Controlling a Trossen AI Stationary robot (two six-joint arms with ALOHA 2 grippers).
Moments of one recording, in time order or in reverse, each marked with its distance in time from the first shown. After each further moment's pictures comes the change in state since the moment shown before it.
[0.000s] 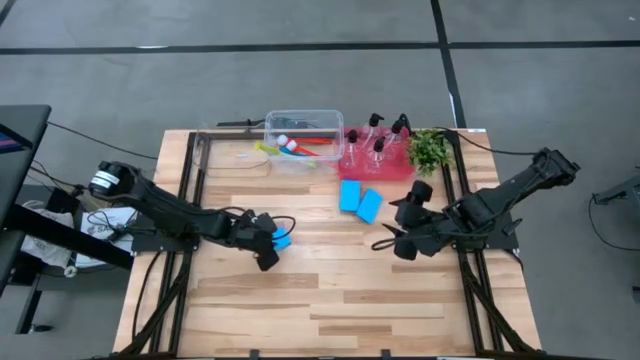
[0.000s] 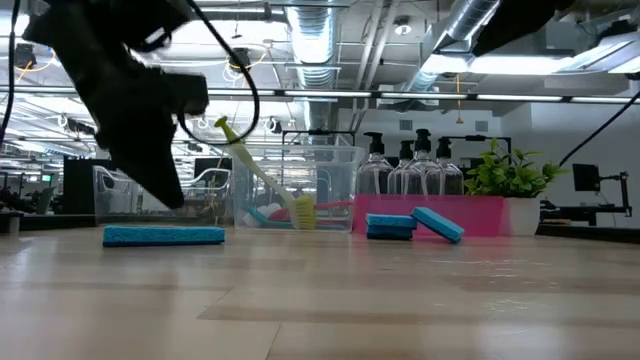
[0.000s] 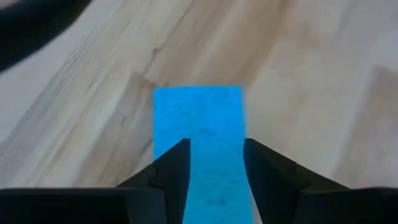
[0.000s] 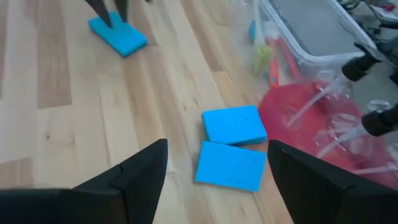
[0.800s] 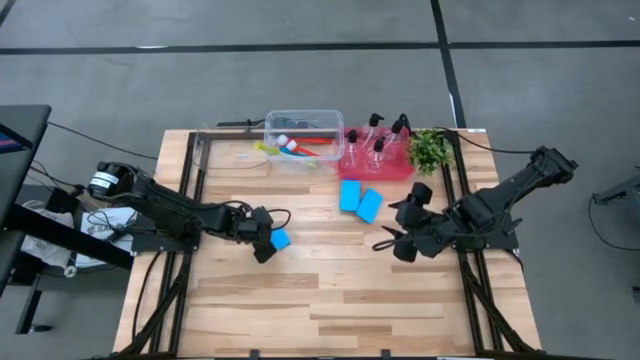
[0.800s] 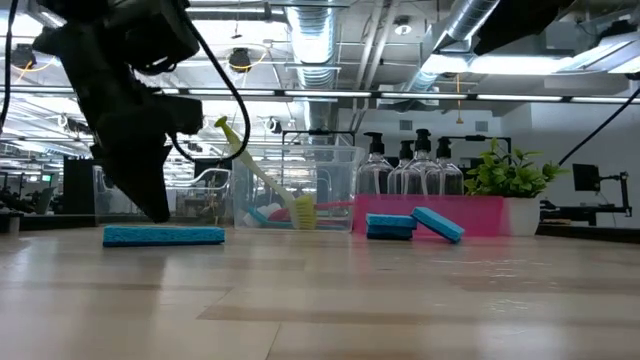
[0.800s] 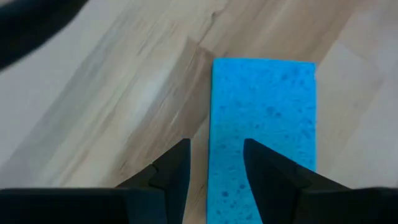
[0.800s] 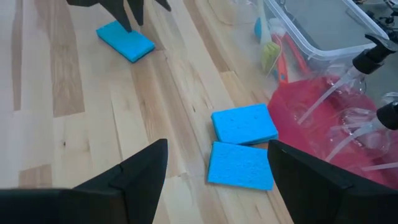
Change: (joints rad) left arm 0.089 -0.002 -0.022 -0.095 0.044 -0.014; right arm 0.038 -0.002 0.000 0.011 0.000 0.064
